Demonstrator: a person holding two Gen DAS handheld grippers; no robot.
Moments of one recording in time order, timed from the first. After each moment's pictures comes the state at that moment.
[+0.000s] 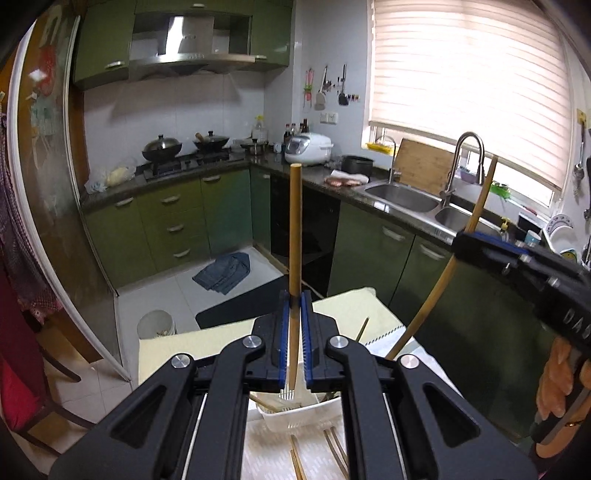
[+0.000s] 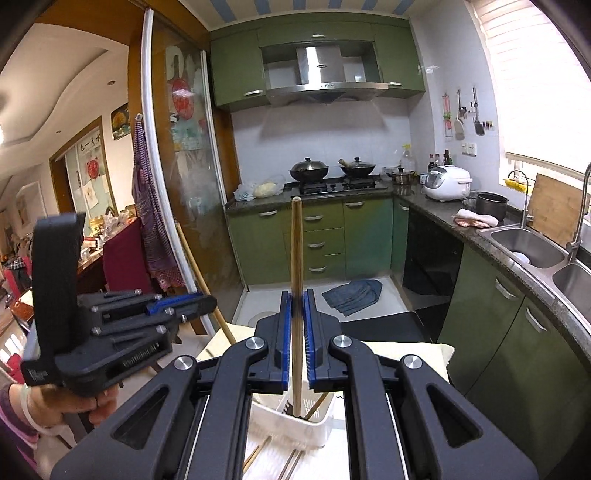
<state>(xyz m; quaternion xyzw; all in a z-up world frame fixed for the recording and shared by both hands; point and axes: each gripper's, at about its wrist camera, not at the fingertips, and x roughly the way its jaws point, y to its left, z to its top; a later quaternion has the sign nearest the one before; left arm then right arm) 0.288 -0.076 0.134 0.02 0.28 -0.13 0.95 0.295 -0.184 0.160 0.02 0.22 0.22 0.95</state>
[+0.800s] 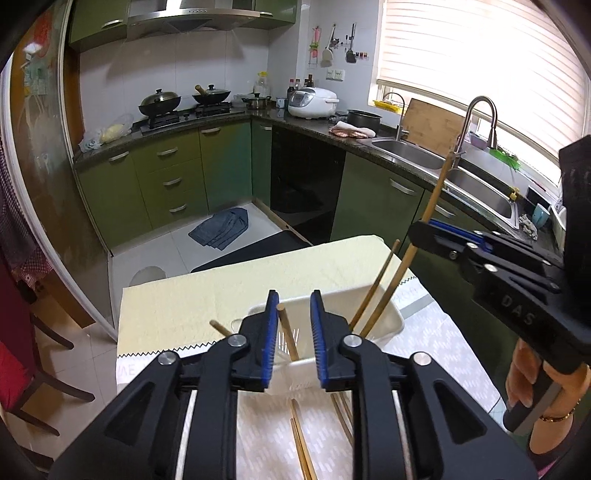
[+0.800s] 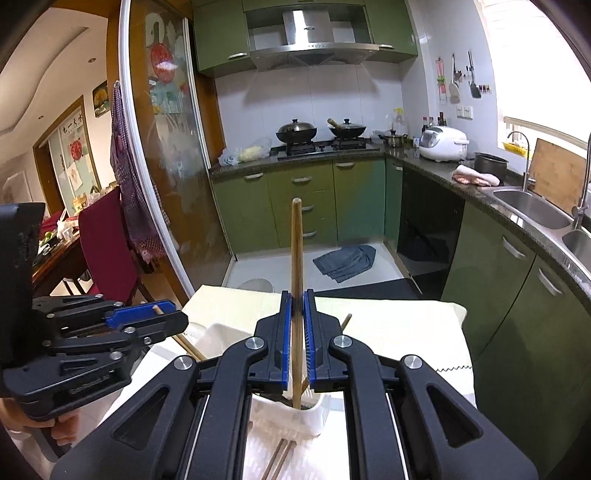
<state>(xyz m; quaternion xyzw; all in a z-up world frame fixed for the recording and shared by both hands) 0.294 -0.066 0.051 0.02 0.35 -0.13 0.93 0.348 -0.163 0.043 0.02 0.28 0.20 0.94</state>
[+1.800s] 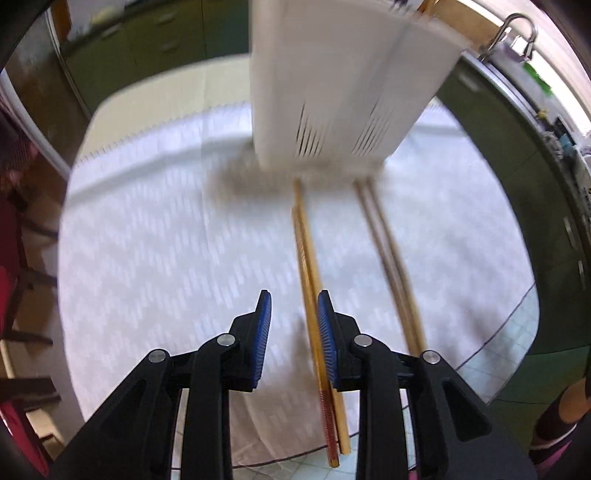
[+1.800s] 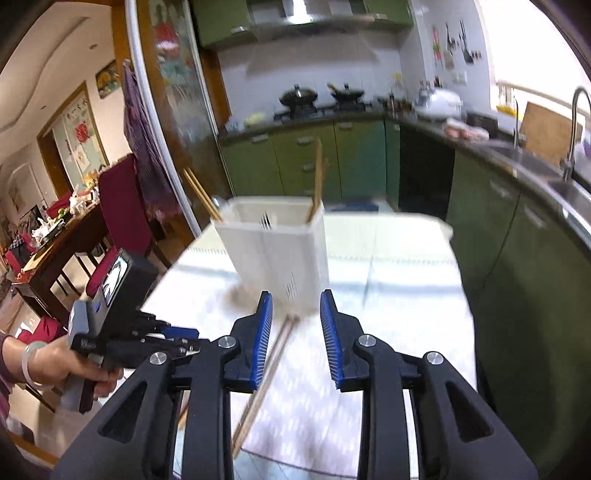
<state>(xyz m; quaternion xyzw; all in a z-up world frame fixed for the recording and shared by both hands) 0.224 -0.047 -0.124 0.01 0.59 -0.11 0.80 0.186 -0.234 -0.021 0.02 0.35 0.21 0.91</state>
